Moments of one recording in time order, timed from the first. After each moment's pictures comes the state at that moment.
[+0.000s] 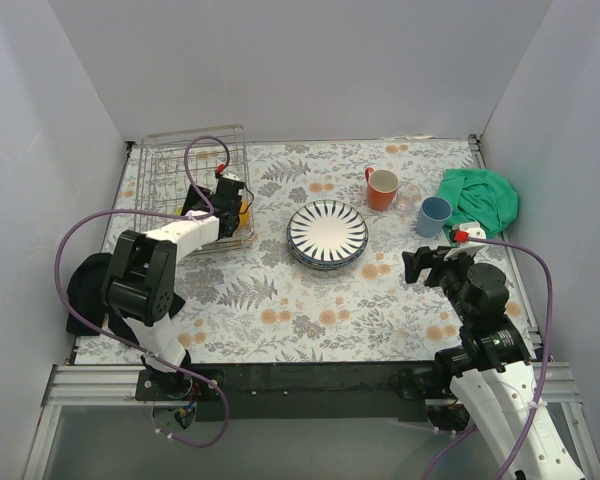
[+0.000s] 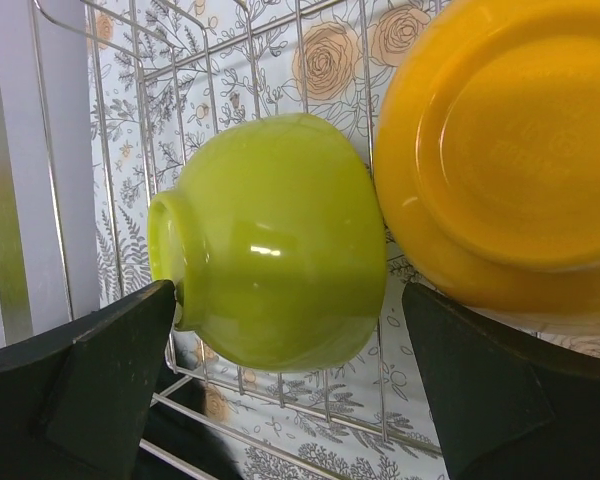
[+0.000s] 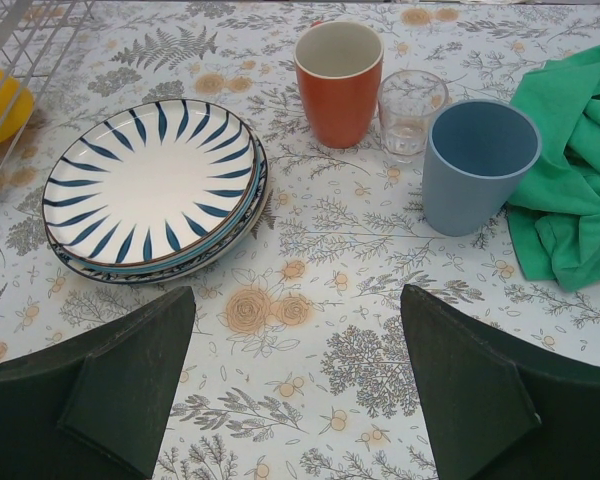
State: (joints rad) left arm -0.34 1.75 1.09 -0.22 -0.73 0.11; right arm 0.29 0.35 0.47 -0.31 0.01 0.13
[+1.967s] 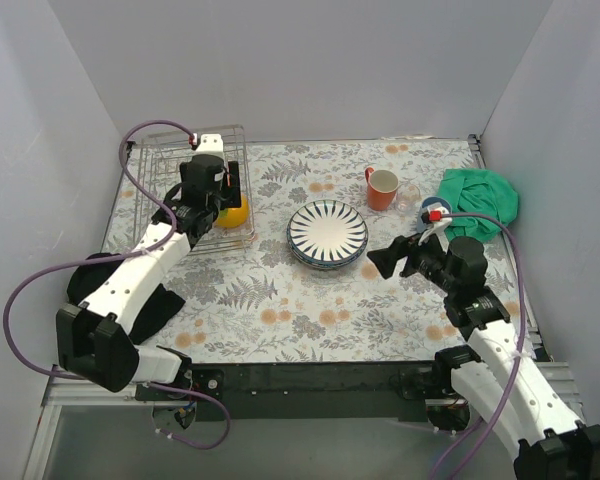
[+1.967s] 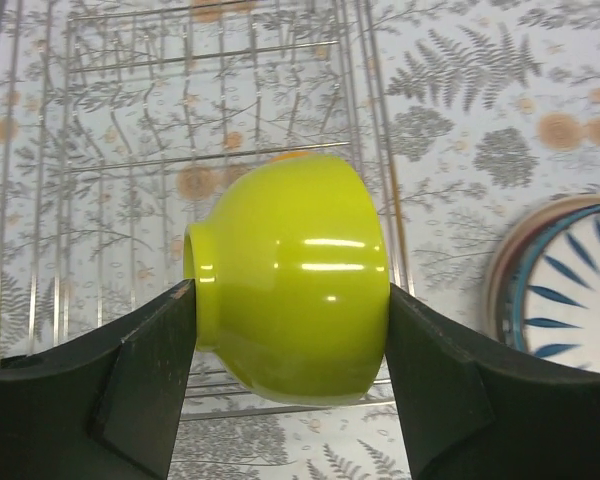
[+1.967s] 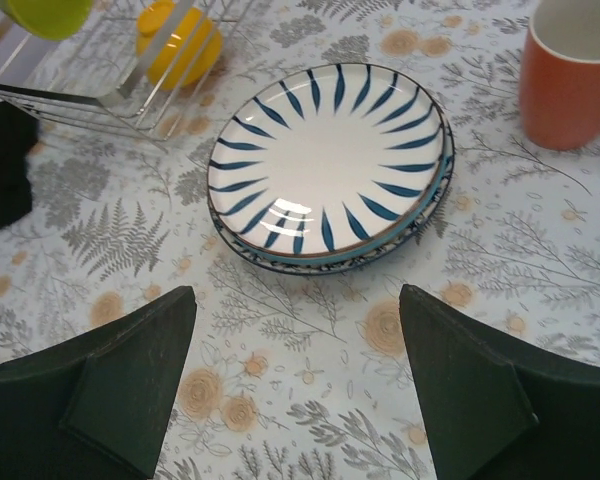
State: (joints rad) left arm -0.39 1.35 1.18 -0.35 -0.44 -0.16; right arm 0.29 0.64 0.47 -0.07 -0.38 0.23
